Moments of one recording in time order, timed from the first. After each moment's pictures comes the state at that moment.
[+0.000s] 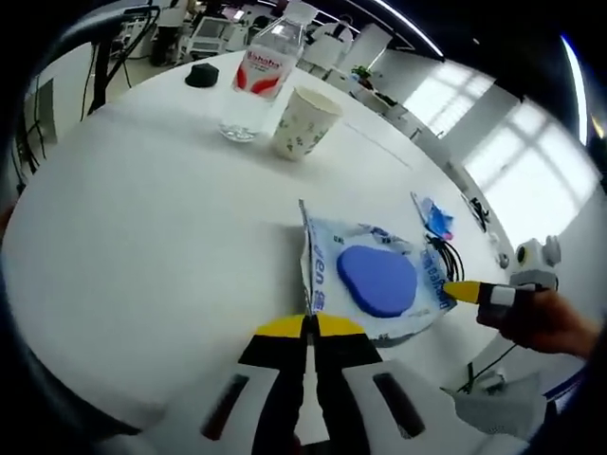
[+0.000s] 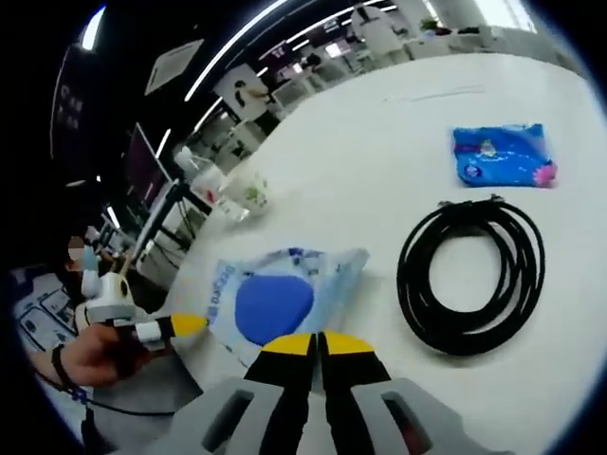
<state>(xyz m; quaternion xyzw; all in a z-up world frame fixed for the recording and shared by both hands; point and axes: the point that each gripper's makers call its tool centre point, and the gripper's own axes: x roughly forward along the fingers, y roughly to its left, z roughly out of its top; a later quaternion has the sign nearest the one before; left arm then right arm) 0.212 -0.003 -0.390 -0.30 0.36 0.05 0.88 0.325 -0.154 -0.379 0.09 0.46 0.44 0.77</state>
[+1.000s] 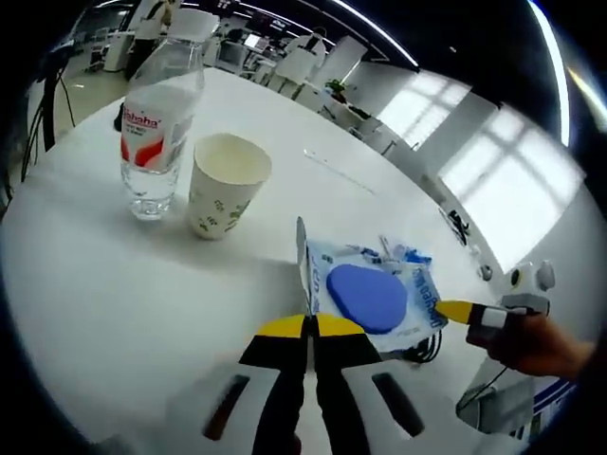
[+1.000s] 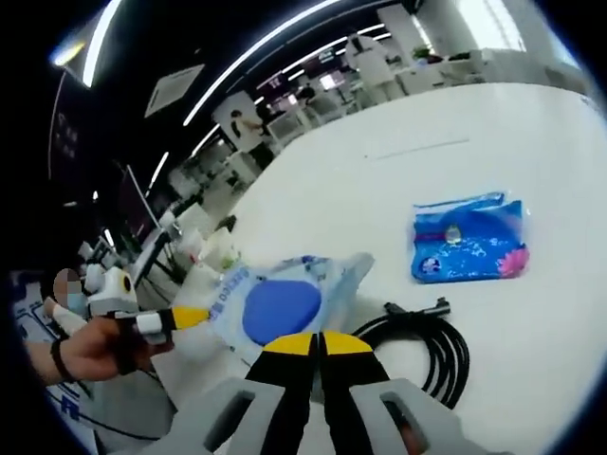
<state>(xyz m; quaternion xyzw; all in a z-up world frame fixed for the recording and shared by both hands) 0.326 -0.009 -0.354 -0.31 0.31 0.02 0.90 0.408 -0.167 -0.348 0.10 0.41 0.42 0.81</state>
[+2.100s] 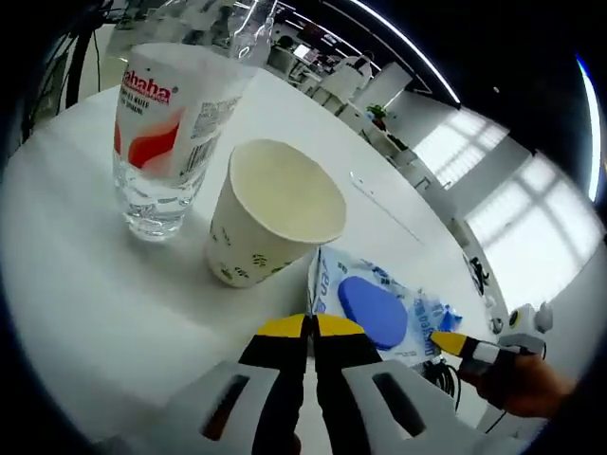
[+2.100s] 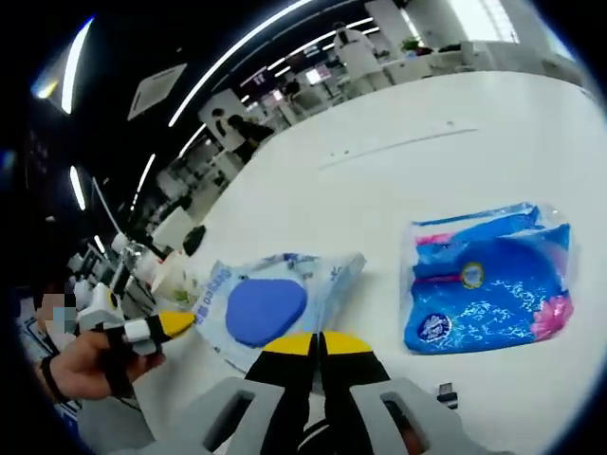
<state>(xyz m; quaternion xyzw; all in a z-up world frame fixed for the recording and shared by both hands) 0.388 0.040 -0.393 -0.38 0.28 0.11 0.88 0.487 -0.133 -0.391 0.11 0.43 0.39 0.81</state>
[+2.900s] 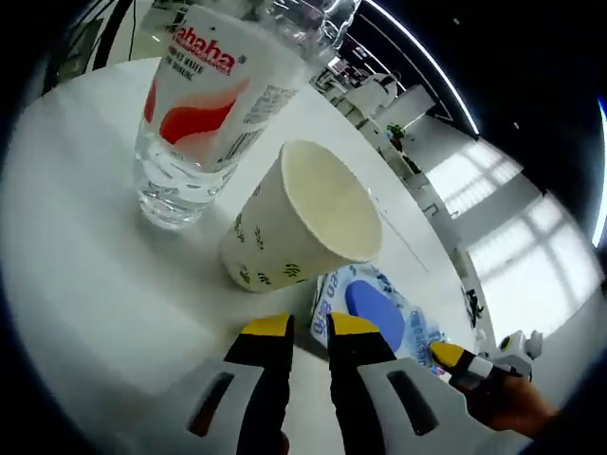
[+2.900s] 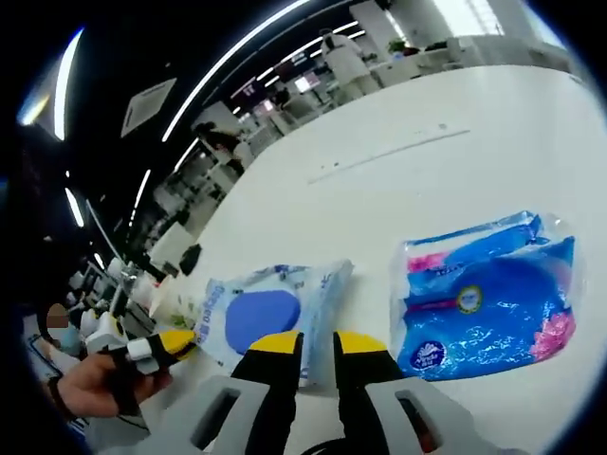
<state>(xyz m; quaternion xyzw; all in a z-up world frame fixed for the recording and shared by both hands) 0.385 0.052 -0.402 -0.43 0.26 0.14 0.85 0.505 -0.133 -0.386 0.13 0.42 0.38 0.81</state>
